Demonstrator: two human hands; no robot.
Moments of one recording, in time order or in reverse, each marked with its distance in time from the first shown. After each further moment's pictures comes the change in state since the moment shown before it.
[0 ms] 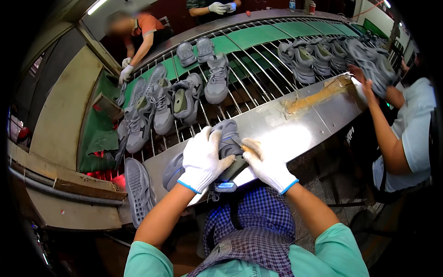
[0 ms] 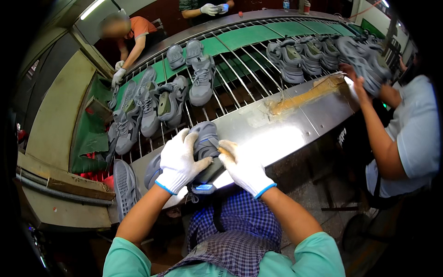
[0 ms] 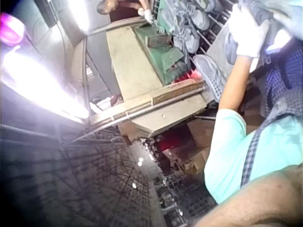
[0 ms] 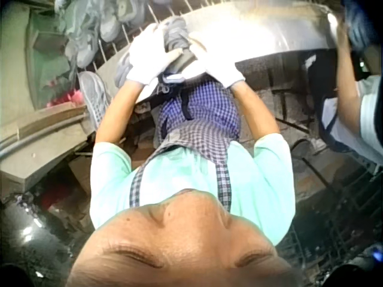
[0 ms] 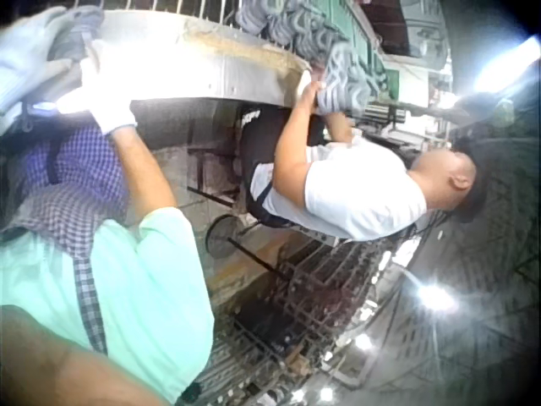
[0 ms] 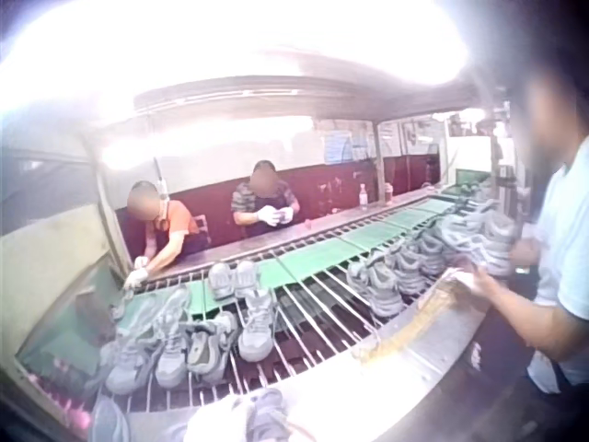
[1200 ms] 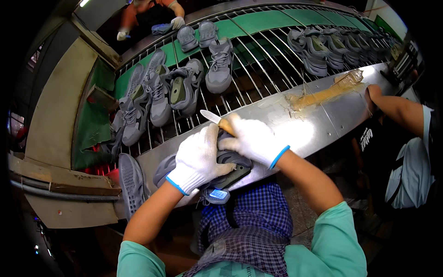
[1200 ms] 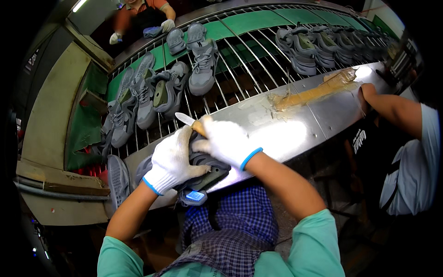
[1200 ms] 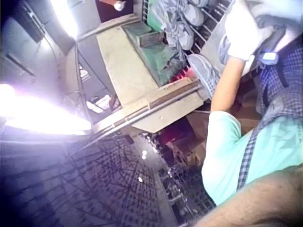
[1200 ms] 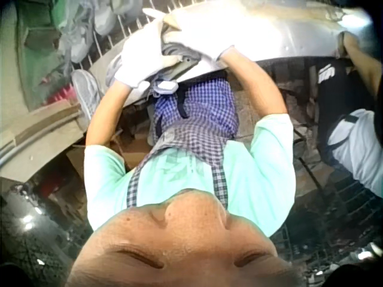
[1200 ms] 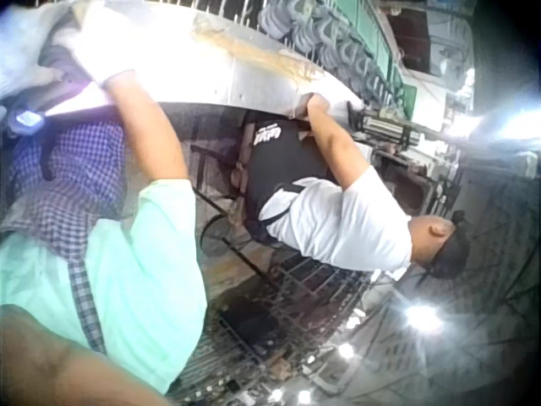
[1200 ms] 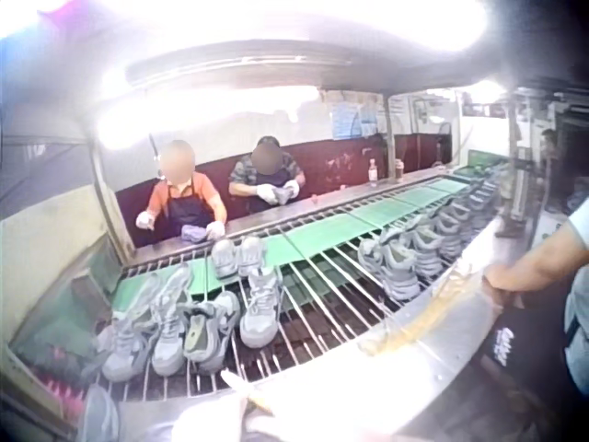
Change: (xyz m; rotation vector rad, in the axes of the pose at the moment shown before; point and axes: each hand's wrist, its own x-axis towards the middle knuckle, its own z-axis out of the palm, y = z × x) left_hand 0.023 0.001 -0.014 -0.056 -0.277 -0.034; right_hand 0.097 -0.040 -0.019 -0.309 -0.345 -0.037
